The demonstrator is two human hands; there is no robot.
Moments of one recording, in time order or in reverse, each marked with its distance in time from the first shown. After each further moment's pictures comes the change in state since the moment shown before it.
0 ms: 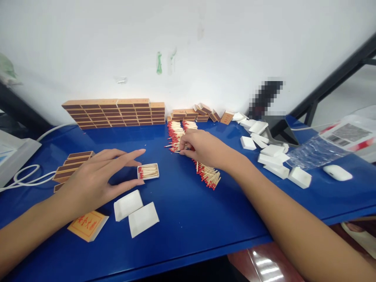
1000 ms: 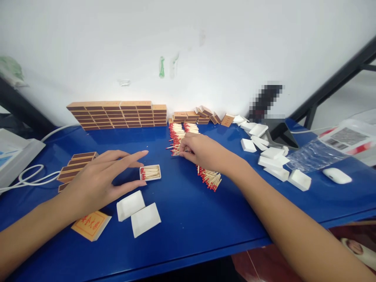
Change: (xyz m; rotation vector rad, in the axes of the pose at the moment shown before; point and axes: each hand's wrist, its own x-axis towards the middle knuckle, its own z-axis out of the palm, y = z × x) left_hand 0.000 0.000 0.000 0.002 0.000 0.003; right_hand -0.001 -0.017 -0.002 0.016 -0.007 0.024
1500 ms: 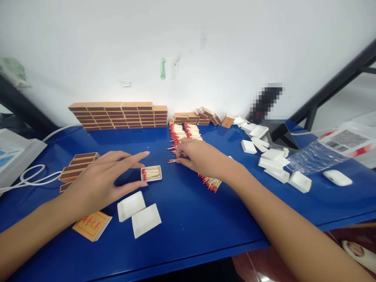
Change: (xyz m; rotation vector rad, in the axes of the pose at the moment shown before) left_hand 0.001 0.001 0.000 -0.022 -0.015 -0.008; right_hand -0.001 -0.017 0.003 -0.012 -0.077 0.004
